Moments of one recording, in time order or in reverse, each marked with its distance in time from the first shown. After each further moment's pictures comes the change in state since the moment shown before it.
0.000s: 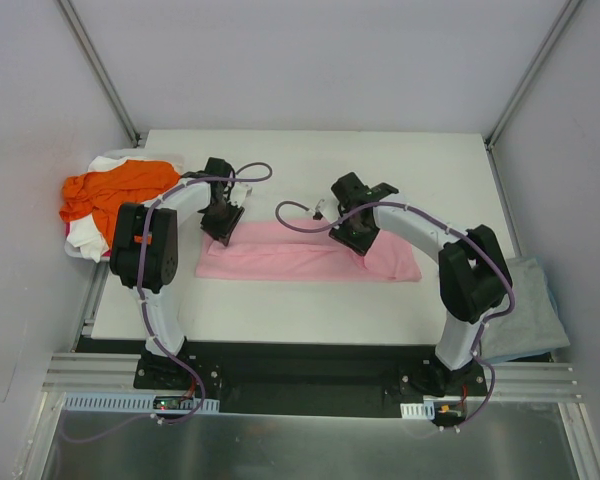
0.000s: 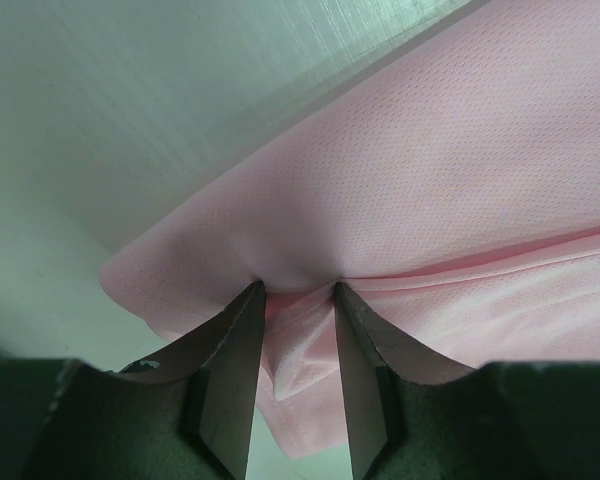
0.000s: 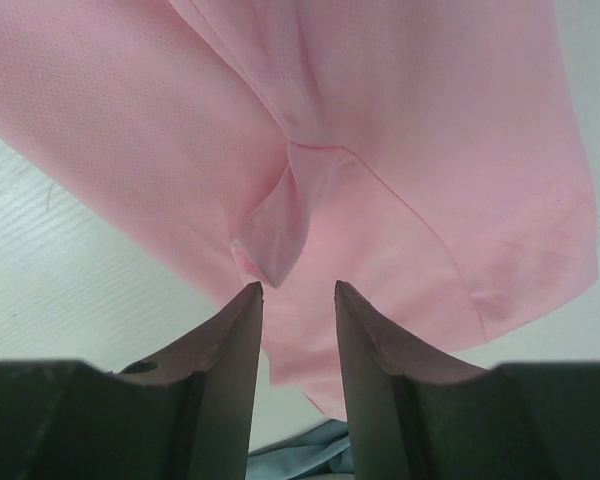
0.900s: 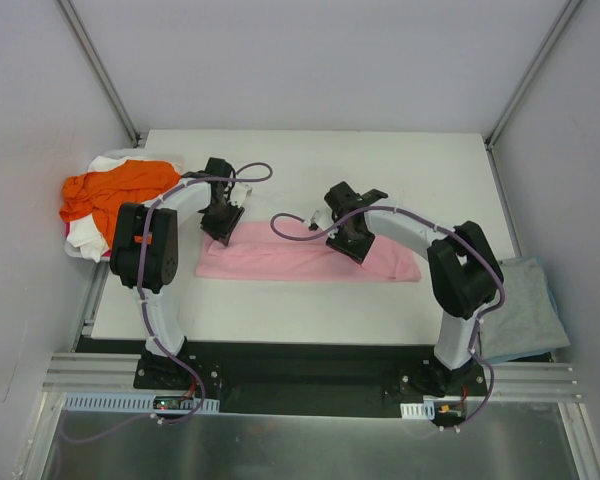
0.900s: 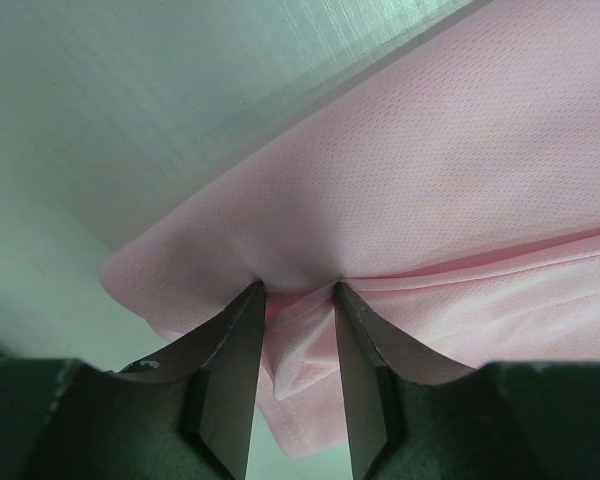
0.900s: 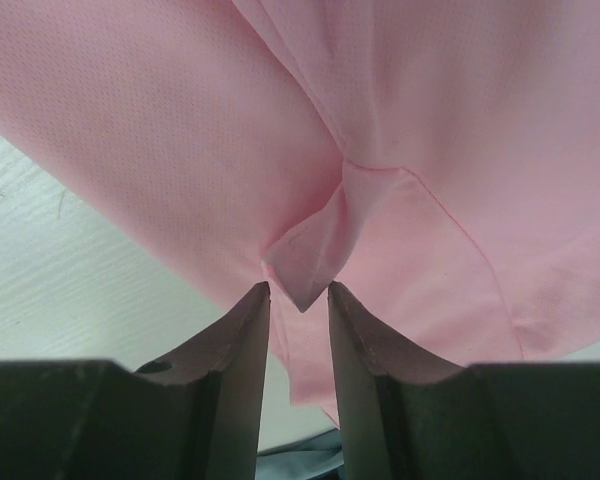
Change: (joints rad) left arm 0.000 0.000 0.000 0.000 -0.008 0.000; right arm 0.033 0.047 -0.025 0.004 0.004 -0.003
